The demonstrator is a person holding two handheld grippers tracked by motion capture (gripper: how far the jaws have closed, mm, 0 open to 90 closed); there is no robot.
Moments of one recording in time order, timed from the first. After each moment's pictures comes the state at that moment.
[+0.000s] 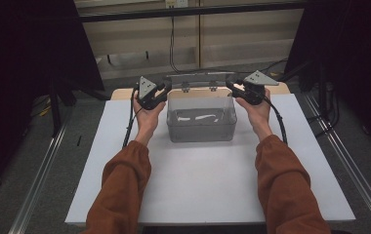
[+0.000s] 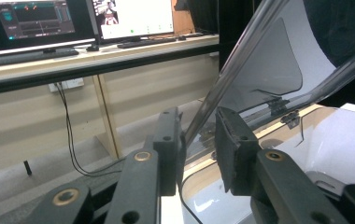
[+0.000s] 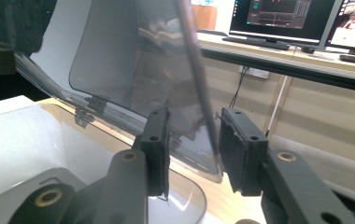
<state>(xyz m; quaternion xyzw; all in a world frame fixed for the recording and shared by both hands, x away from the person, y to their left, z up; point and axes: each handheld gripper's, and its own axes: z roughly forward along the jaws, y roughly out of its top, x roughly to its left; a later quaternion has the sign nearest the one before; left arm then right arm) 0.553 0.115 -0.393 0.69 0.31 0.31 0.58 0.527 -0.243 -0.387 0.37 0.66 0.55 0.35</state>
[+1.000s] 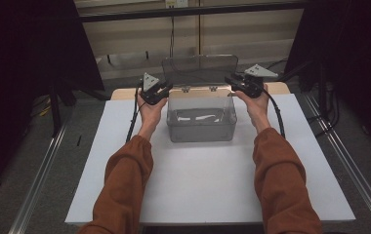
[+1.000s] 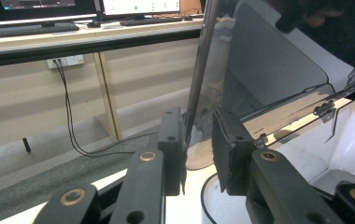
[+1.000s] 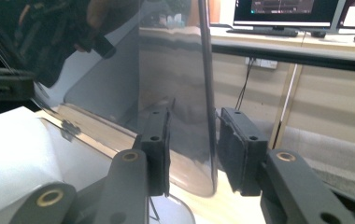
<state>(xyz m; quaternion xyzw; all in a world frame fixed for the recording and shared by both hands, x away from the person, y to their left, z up) 0.583 0.107 -0.402 0.70 0.34 0.29 0.56 0.556 -0.248 -0.390 0.39 0.66 0.56 0.32</state>
